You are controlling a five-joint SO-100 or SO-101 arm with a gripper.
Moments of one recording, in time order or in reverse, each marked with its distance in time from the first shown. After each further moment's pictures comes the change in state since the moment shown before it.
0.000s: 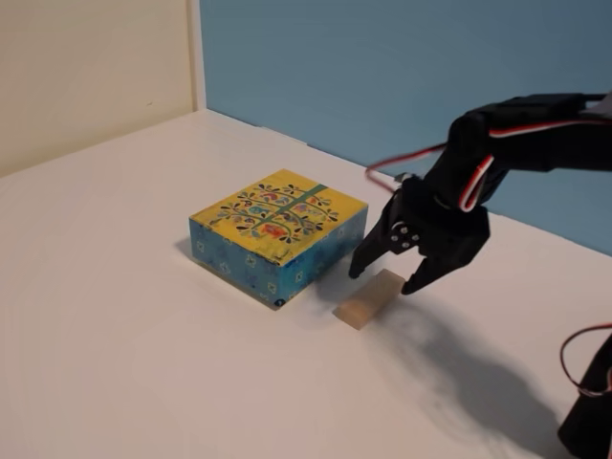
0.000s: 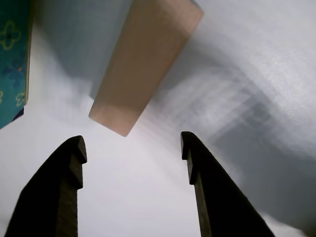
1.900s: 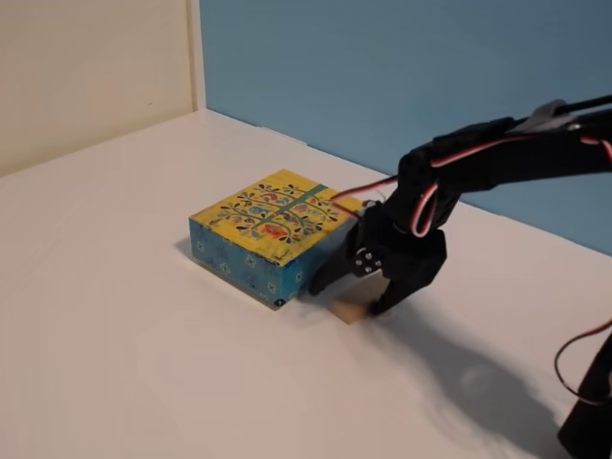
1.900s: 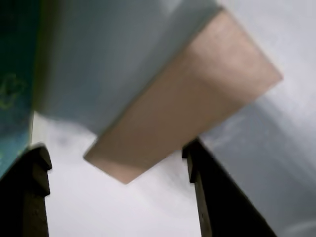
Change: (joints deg) arm -0.4 -19.2 -9.8 -8.7 -0.2
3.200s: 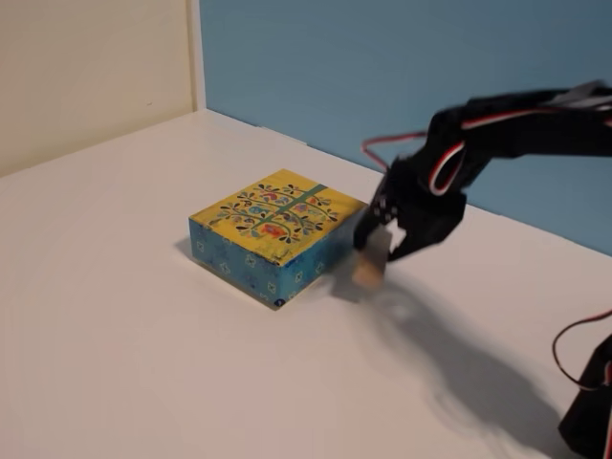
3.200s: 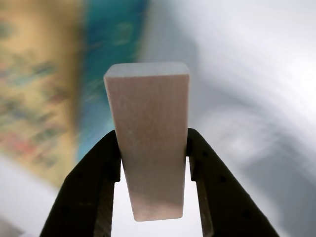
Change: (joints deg) arm 5.4 14.9 -1.8 2.5 4.7
